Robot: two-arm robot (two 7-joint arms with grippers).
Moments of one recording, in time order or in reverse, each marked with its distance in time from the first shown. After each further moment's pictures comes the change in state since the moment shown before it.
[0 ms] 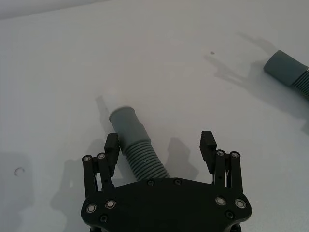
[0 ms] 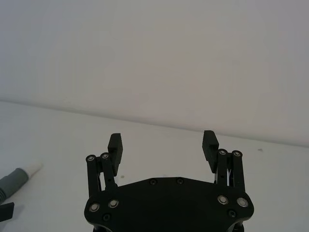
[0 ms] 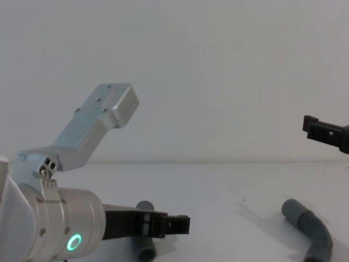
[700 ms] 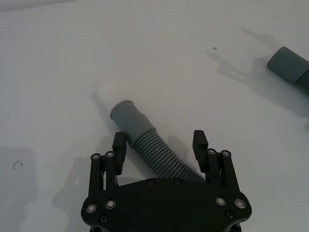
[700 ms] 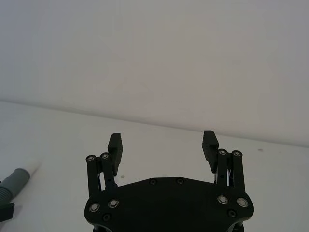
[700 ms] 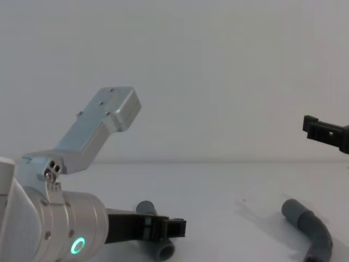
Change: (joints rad) left arm 0.009 -0.020 -0.004 -0.003 0.015 0.020 0.016; right arm 0.000 0.000 0.000 0.000 0.000 0.000 0.000
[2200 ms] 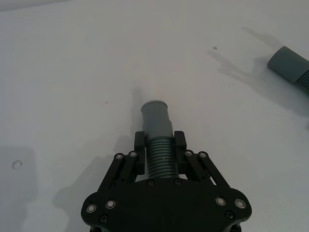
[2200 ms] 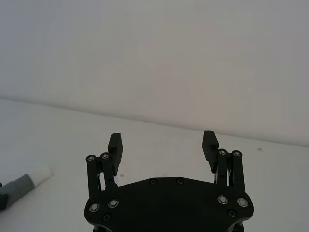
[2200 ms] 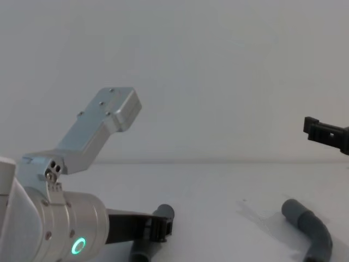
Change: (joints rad) left arm 0.002 -0.004 -0.001 -0.002 0.003 0.004 0.003; right arm 0.001 0.005 0.002 0.001 -0.002 0.007 0.004
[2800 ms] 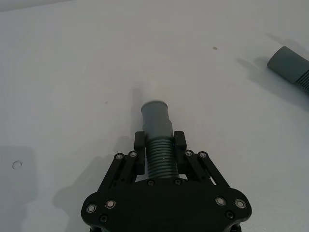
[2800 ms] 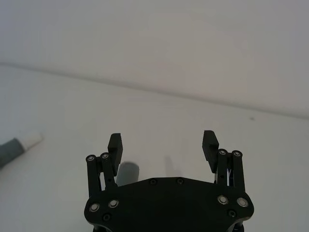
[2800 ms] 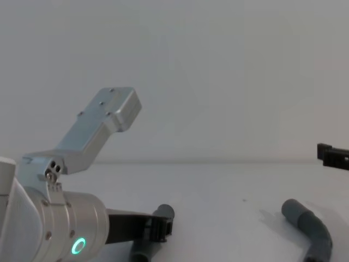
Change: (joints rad) left arm 0.000 0.000 0.000 0.000 0.000 0.000 0.000; right arm -0.031 0.044 0.028 -0.057 0.001 0.166 0.008
